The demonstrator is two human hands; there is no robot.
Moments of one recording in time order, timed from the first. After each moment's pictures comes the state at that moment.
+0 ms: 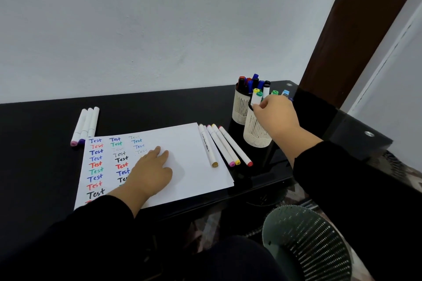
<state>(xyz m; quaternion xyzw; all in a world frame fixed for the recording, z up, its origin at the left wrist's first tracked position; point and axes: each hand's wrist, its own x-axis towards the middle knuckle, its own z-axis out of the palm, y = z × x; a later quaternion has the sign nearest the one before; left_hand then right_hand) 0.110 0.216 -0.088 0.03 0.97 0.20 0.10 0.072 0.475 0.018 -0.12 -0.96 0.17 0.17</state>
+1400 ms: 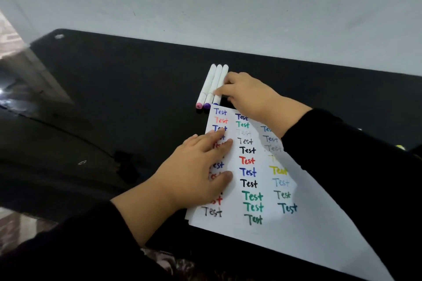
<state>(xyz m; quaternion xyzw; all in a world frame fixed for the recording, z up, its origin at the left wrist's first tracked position) 0.131 0.076 -0.096 0.02 0.98 0.19 0.05 -0.068 0.159 -0.085 0.51 -0.86 0.03 0.05</state>
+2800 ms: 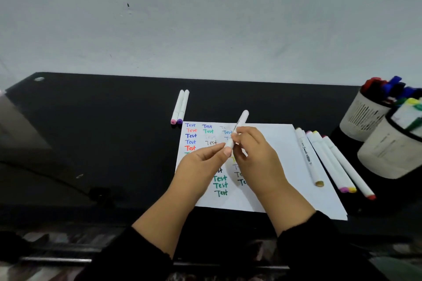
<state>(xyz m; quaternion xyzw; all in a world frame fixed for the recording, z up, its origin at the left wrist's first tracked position) 0.162 0.148 -0.058 -0.16 0.75 0.65 -0.02 0.091 0.269 -0.094 0.30 -0.85 0.31 0.30</state>
